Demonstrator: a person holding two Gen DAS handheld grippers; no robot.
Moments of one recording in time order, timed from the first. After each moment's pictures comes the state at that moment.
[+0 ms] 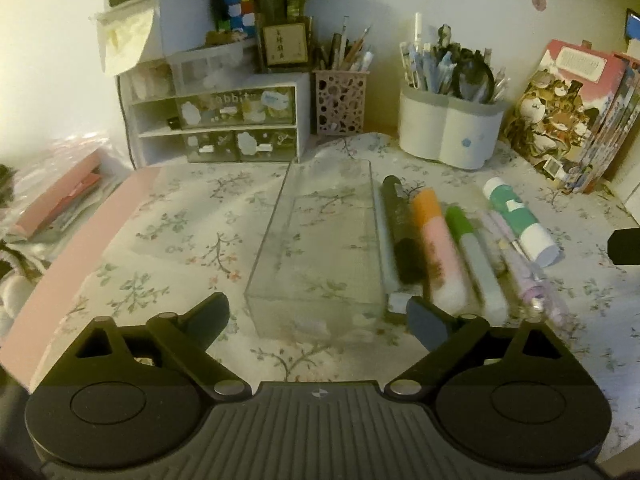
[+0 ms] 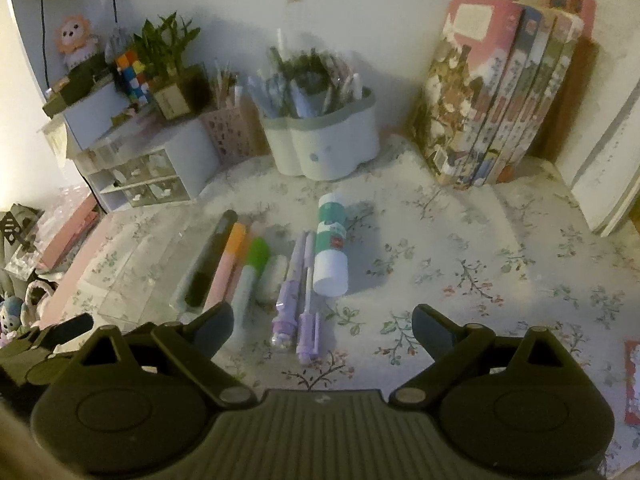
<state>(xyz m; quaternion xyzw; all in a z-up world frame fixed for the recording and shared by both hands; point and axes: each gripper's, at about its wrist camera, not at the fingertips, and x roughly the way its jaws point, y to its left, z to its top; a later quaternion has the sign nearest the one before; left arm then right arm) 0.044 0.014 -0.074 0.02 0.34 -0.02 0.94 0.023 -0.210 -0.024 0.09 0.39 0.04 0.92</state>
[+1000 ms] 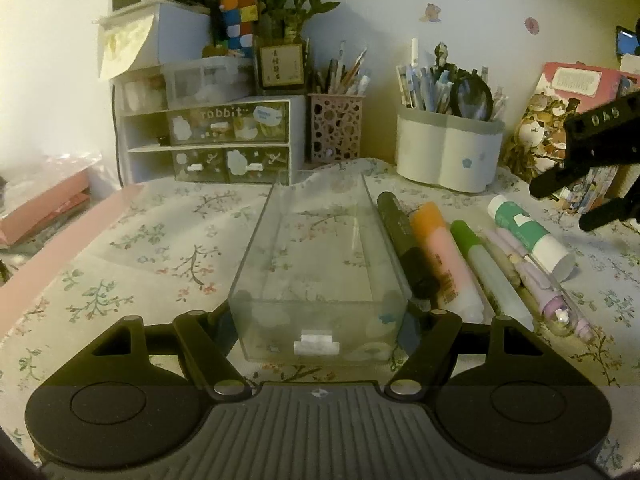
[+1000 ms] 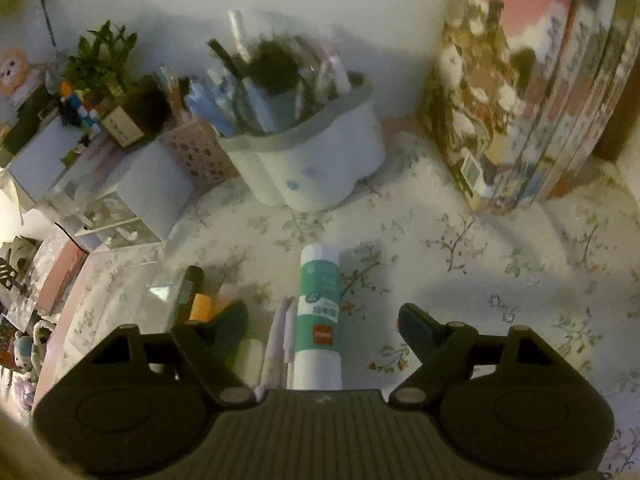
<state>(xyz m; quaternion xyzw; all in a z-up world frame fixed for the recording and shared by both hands) 0.047 0.008 -0.110 0.01 0.27 -0.02 0.96 0.139 -0.237 -0.054 0.15 0.43 0.07 0.89</state>
